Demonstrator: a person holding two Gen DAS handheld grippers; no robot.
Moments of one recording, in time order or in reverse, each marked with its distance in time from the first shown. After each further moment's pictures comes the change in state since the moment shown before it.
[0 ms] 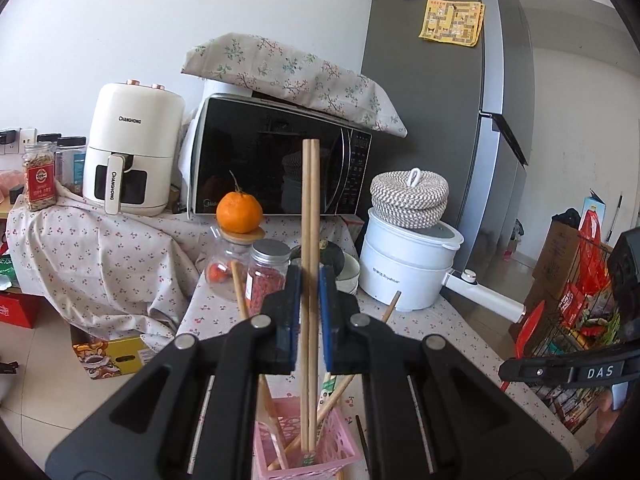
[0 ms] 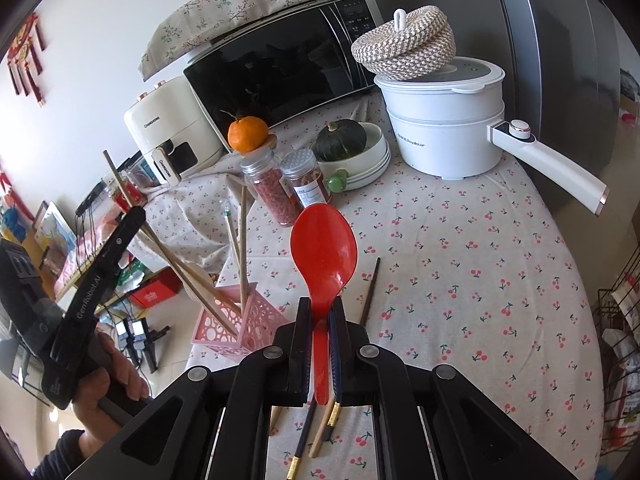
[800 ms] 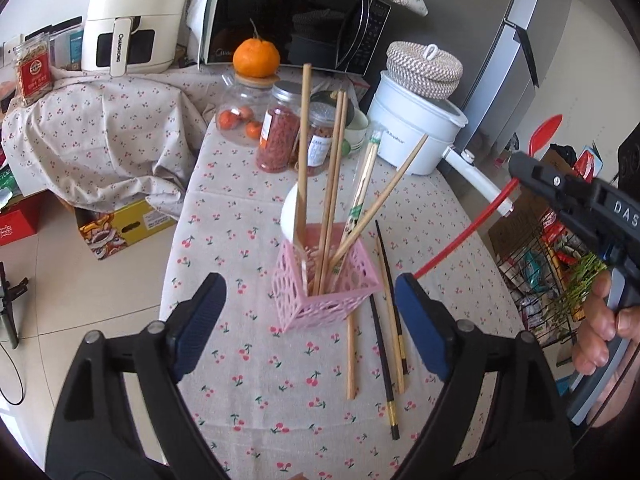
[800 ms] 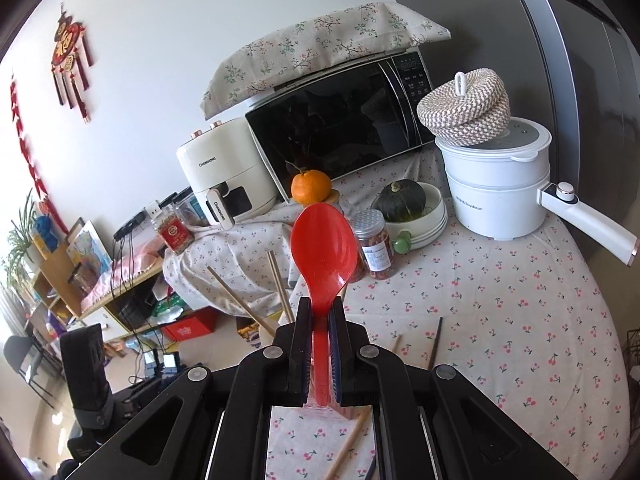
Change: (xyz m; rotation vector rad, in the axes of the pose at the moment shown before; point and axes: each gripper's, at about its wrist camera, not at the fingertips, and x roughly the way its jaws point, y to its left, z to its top) left arm -0.024 0.042 -0.028 -0.076 0.566 -0.040; right arm -0.017 0.063 0.016 -0.058 -0.191 0.127
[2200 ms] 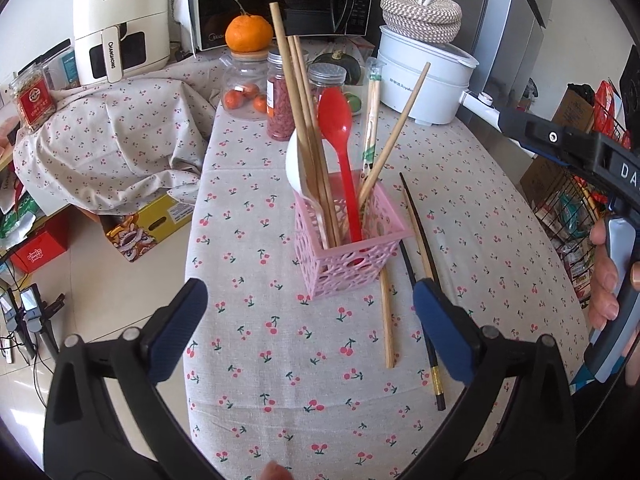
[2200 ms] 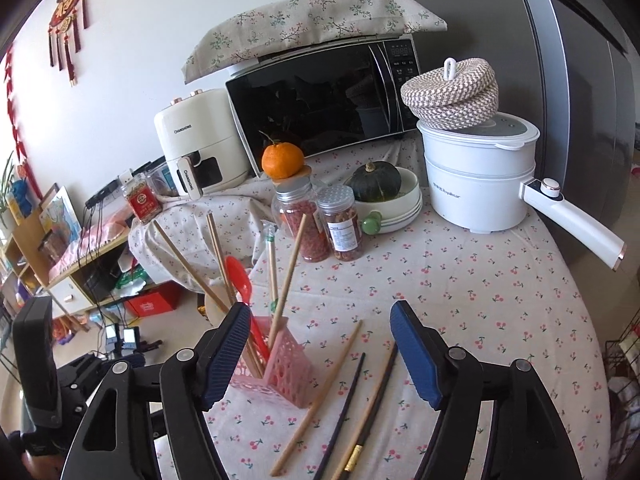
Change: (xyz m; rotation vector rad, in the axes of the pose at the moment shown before) left arm 0.012 -0.017 -0.018 0.144 0.065 0.130; right arm 0.022 -0.023 -0.025 -0.089 0.054 -0.120
